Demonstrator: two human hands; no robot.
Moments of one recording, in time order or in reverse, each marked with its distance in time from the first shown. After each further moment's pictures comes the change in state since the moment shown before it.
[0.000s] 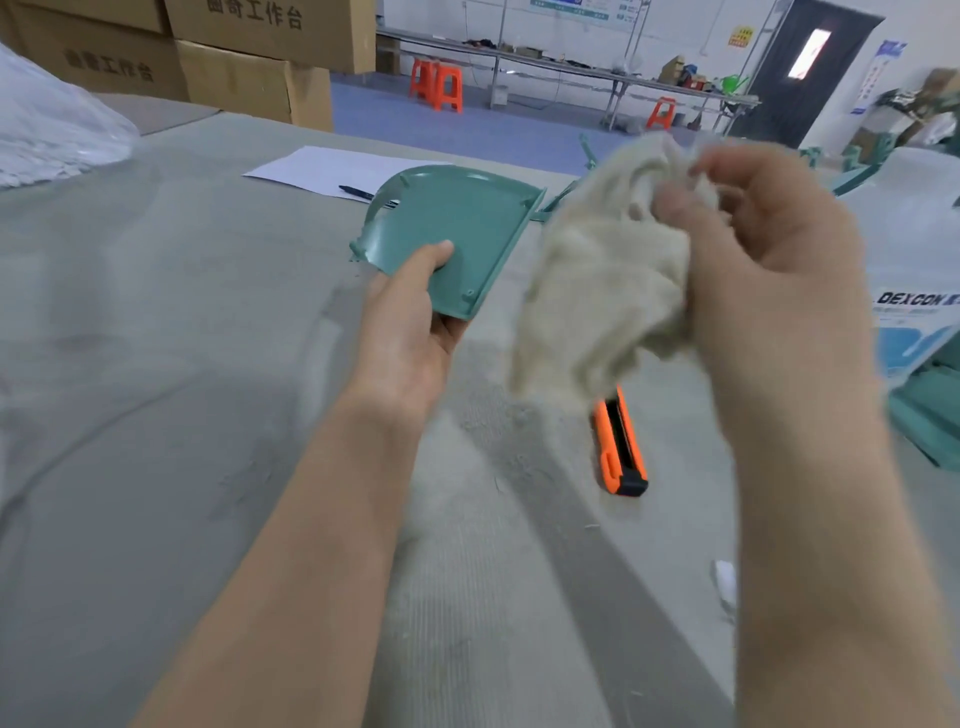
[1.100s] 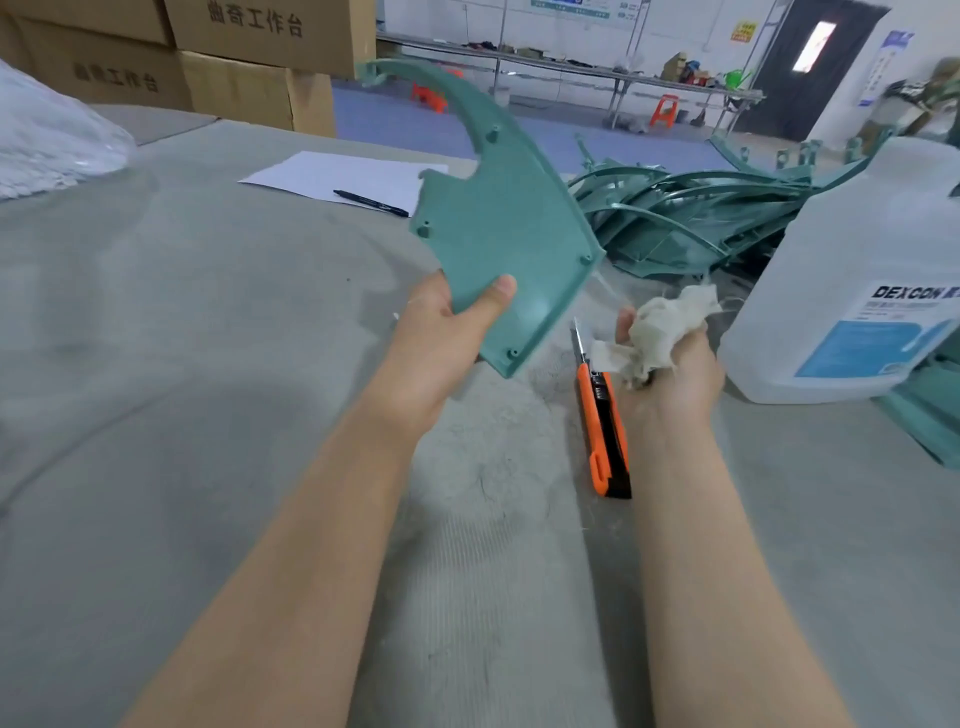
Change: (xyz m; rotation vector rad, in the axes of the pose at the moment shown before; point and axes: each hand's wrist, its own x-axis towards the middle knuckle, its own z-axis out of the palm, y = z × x) left_hand -0.003 -0.024 0.001 0.666 -0.222 0.150; right_hand 0.016 0.113 0.018 0.836 0.519 0.837
